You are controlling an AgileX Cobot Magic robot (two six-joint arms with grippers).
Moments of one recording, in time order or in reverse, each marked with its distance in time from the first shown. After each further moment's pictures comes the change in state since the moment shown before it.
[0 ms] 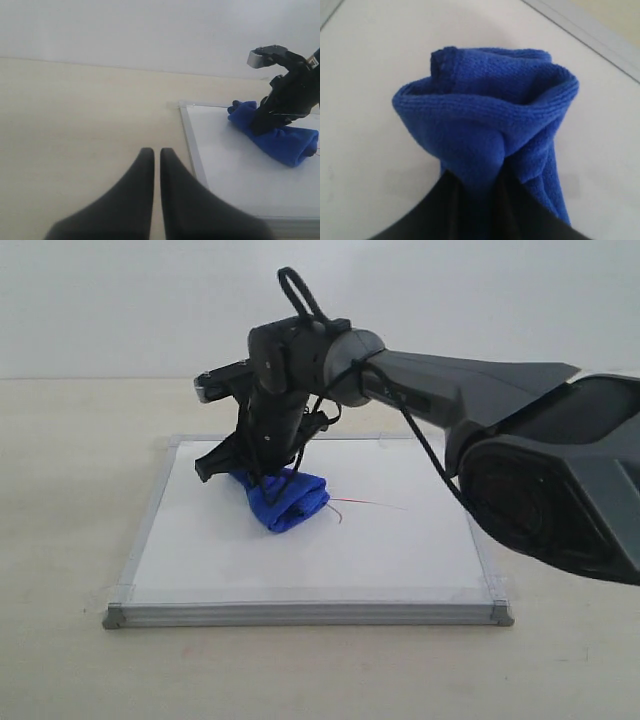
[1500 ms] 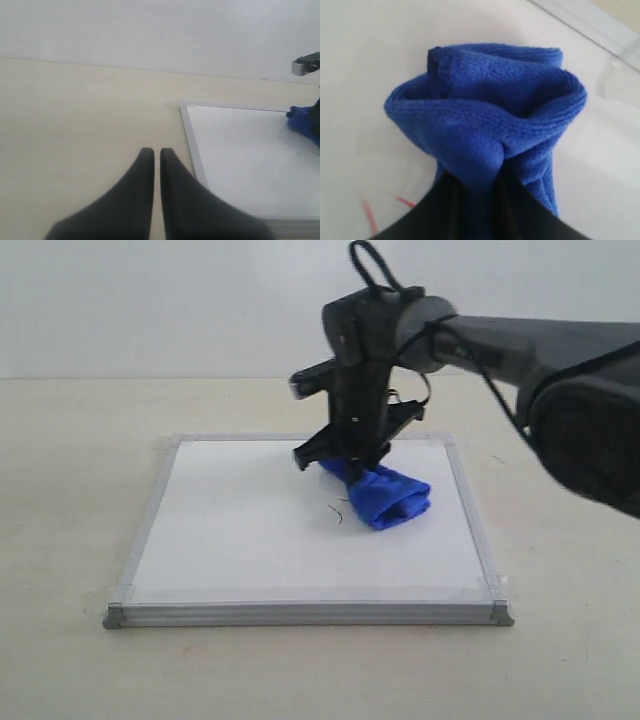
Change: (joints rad) left arm 0.000 0.000 0.000 0.000 0.000 0.000; right arm -0.180 -0.077 0.138 -0.147 0.216 0.050
